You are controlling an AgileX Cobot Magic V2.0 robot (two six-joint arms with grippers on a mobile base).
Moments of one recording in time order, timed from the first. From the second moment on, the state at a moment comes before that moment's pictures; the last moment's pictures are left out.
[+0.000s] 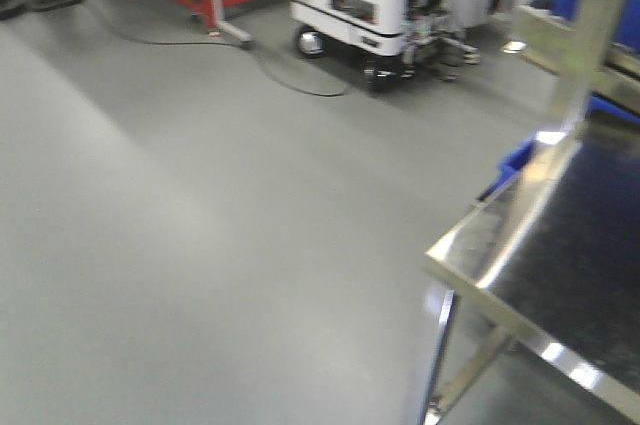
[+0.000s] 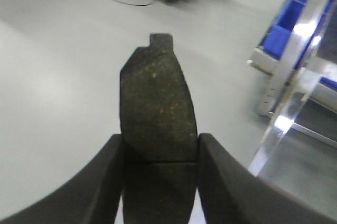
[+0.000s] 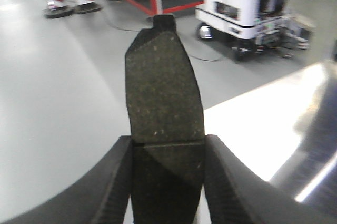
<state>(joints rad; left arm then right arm) -0.37 0.19 -0.56 0.15 0.92 -0.24 0.56 0.25 -0.43 -0.56 0.62 0.60</state>
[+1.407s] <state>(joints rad) -0.37 0.19 -0.56 0.15 0.92 -0.24 0.56 0.25 -0.43 -0.56 0.63 0.60</state>
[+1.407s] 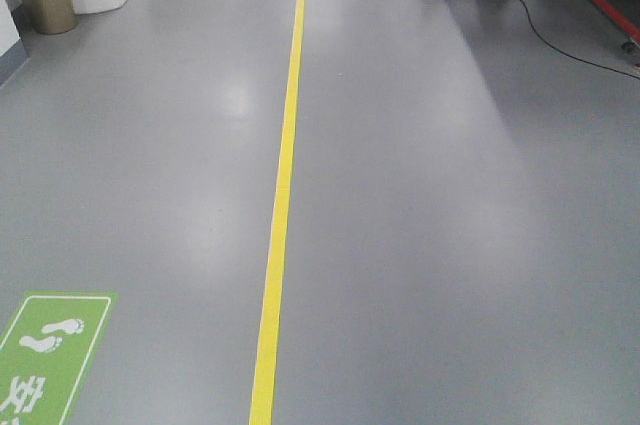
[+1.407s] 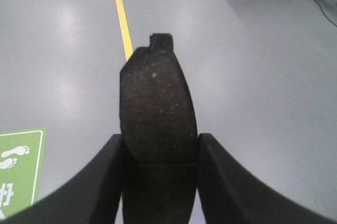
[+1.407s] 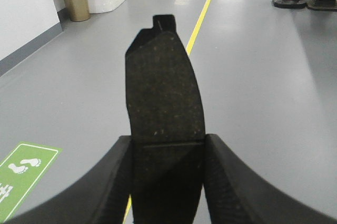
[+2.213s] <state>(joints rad) -0.37 0.19 -0.56 0.15 0.92 -0.24 0.56 0.25 -0.43 -0.56 0.63 0.60</state>
